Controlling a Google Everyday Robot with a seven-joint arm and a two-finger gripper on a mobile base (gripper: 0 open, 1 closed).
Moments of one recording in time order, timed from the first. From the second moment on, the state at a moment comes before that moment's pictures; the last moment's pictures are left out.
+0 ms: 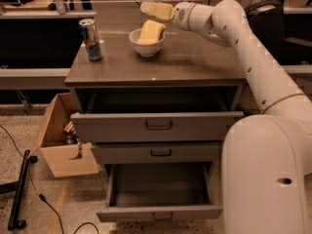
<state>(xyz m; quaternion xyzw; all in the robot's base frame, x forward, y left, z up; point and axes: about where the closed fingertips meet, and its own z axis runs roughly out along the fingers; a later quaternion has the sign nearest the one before) 0.889 -0.027 0.964 -0.16 0.71 0.39 0.56</state>
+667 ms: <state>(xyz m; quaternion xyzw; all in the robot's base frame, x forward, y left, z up) 0.895 -0.005 0.928 -0.15 0.73 0.41 0.53</state>
